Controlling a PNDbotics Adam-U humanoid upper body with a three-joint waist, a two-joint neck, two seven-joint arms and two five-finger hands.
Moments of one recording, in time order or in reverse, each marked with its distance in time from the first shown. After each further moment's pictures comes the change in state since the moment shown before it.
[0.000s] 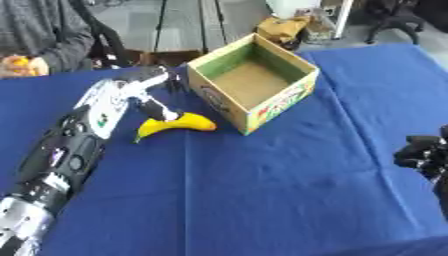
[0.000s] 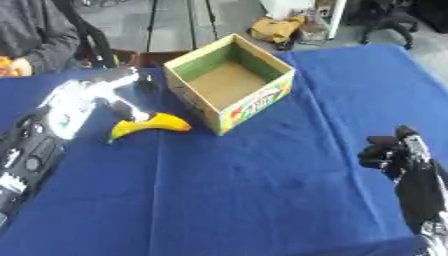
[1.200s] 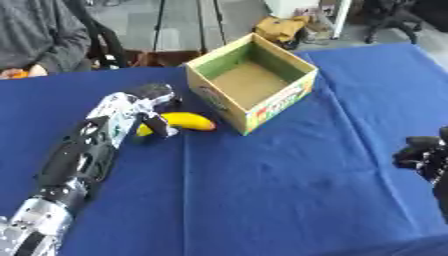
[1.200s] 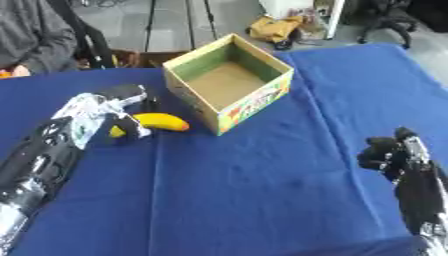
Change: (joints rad) left arm -0.016 -0.041 0.064 0.104 -0.182 -0.056 0.041; right arm 0.000 0.002 0.000 0.006 0.000 -0.002 0.003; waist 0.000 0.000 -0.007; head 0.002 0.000
